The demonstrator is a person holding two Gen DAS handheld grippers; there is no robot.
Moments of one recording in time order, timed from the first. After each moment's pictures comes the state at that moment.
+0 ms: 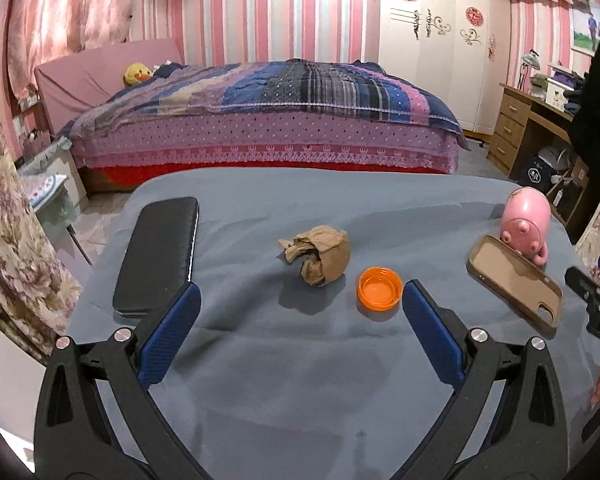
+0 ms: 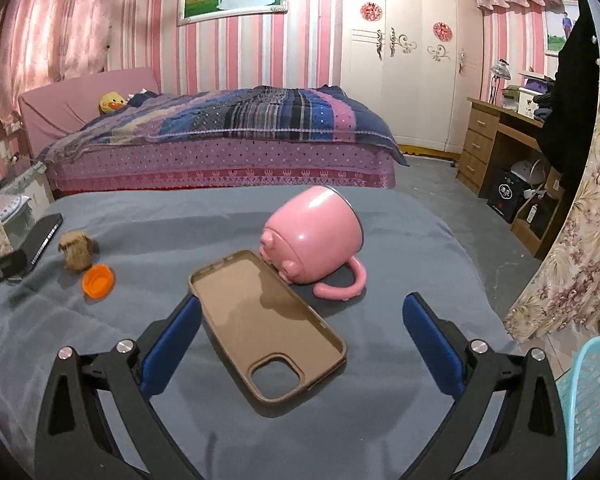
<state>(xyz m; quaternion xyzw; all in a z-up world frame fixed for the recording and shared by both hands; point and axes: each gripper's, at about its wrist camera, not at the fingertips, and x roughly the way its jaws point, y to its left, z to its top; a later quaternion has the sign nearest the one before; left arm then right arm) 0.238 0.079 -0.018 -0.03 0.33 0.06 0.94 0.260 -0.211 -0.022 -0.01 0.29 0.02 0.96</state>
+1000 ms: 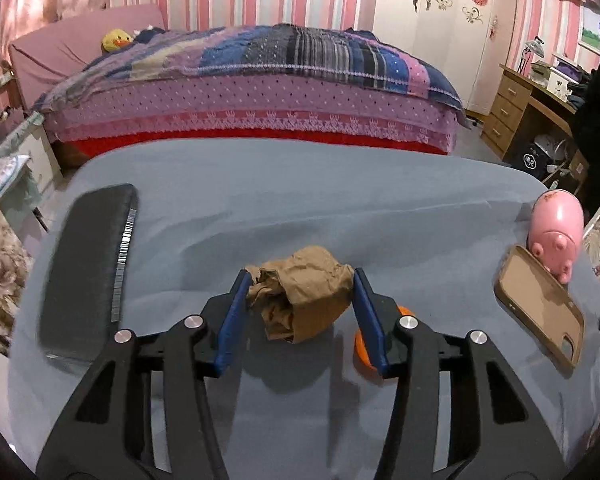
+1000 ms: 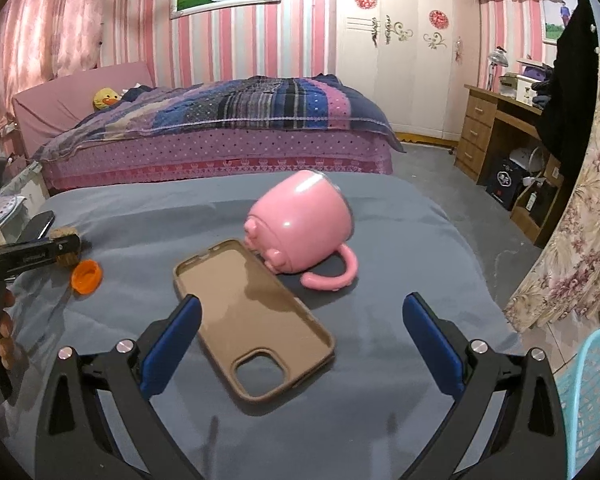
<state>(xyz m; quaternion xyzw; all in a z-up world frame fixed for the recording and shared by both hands) 0.317 0.079 -0.048 -0.05 0.38 0.04 0.92 0.272 -0.217 -0.028 -0.01 0.31 0.02 0.95</state>
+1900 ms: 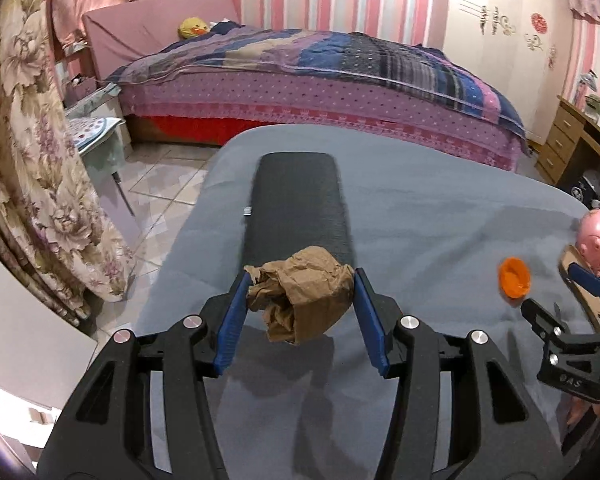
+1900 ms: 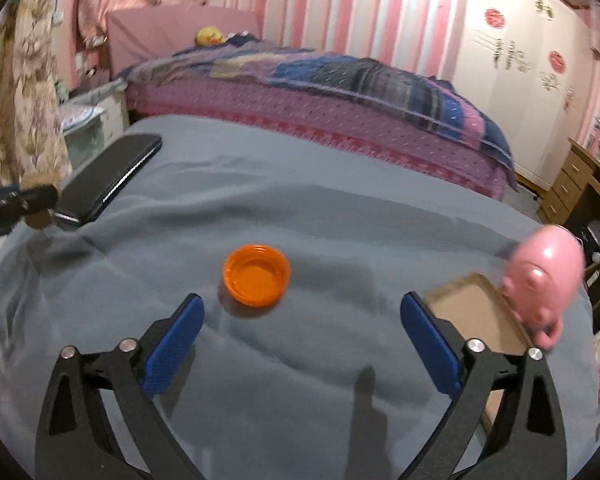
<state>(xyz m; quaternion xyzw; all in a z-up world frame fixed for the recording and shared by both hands) 0.233 0.202 -0.037 -0.08 0.38 0.15 0.91 0.299 -0.034 -0.055 -0.13 0.35 0.18 0.91</state>
